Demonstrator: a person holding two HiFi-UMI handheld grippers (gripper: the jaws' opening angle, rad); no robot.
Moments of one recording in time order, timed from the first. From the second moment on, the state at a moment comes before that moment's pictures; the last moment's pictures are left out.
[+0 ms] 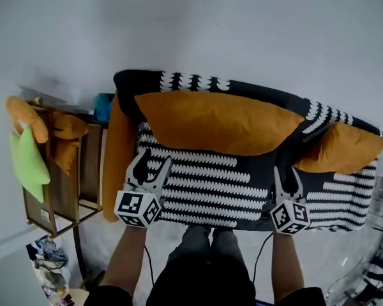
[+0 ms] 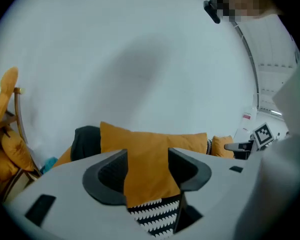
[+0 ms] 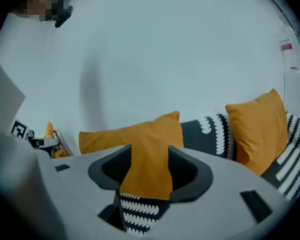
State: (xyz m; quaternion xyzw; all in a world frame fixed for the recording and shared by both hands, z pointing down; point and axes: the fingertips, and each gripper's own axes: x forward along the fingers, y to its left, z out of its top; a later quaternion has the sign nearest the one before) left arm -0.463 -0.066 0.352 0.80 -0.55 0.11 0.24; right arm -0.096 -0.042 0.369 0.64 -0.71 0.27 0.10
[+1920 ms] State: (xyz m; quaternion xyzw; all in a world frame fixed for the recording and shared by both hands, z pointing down) left arm -0.284 0.127 0.080 0.86 -0.51 0.03 0.07; right arm -0.008 0.137 0.107 0.61 -0.79 0.12 -0.02
